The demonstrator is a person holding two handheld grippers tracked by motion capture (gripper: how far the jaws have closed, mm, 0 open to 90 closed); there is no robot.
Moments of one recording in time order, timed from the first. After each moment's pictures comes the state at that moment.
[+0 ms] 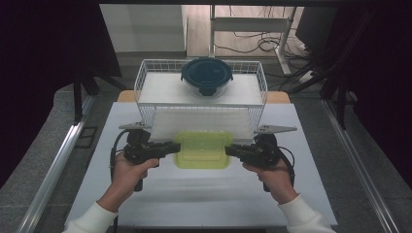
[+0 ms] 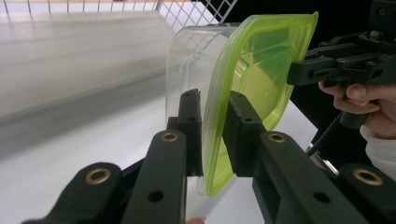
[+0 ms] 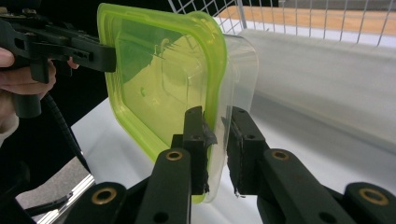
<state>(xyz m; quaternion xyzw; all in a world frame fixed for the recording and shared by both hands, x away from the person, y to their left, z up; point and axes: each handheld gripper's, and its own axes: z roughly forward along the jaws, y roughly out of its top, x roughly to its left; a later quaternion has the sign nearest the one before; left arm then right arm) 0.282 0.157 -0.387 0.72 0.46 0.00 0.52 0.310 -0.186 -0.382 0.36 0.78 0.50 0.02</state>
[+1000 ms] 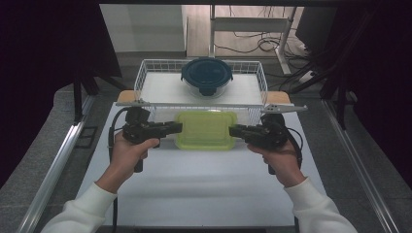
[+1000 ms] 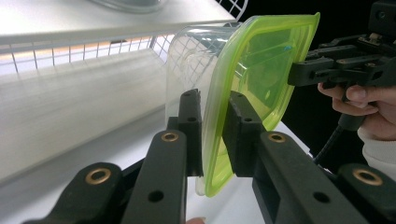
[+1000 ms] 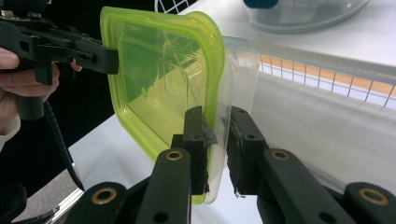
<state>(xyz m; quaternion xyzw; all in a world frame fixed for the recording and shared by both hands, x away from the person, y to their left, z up) 0.306 0.156 -0.337 0.72 0.44 0.01 0.53 0.326 -0.189 -0.332 0.35 0.78 0.52 0.05</state>
